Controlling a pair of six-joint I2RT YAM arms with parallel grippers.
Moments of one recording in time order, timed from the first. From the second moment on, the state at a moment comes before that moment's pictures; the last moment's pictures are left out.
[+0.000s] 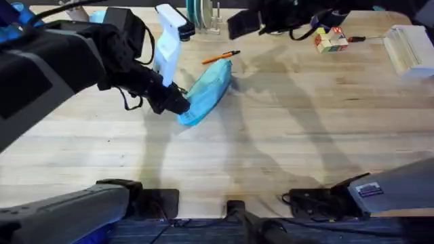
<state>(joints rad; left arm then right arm) -0.10 1.39 0.91 -0.89 0.51 0.78 0.32 1.69 1.50 -0.73 -0.33 0.04</state>
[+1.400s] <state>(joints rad) -0.10 1.39 0.91 -0.89 0.51 0.78 0.29 1.72 1.65 -0.87 -0.34 0.44</state>
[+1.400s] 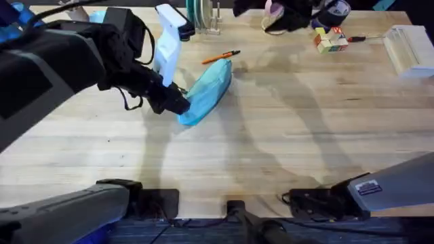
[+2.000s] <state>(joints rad) -0.10 1.39 0.91 -0.89 0.51 0.78 0.30 1.93 1.84 -1.06 -0.34 0.47</state>
